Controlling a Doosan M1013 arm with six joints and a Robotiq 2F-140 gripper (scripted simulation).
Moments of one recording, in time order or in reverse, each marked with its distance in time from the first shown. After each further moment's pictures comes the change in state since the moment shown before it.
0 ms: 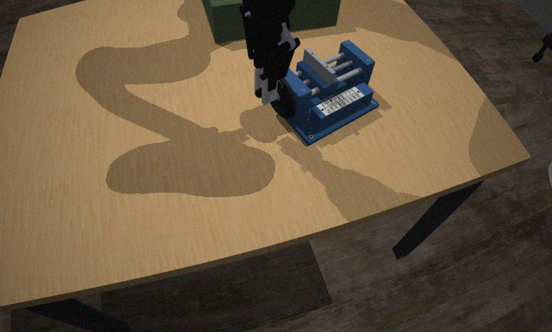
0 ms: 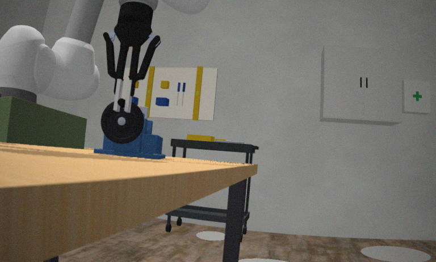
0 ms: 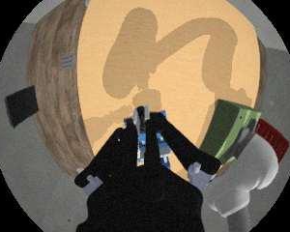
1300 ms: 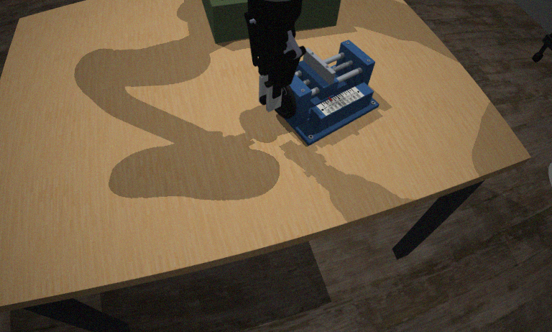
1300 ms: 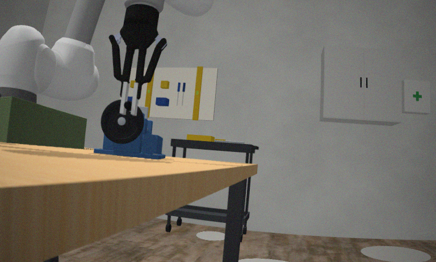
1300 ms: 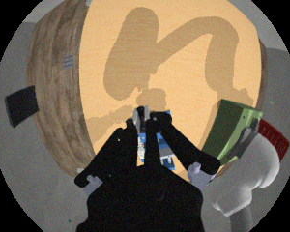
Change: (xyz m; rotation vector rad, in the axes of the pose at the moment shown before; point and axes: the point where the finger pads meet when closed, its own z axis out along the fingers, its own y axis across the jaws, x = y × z) arm 0.000 -0.014 0.005 0.001 0.000 0.000
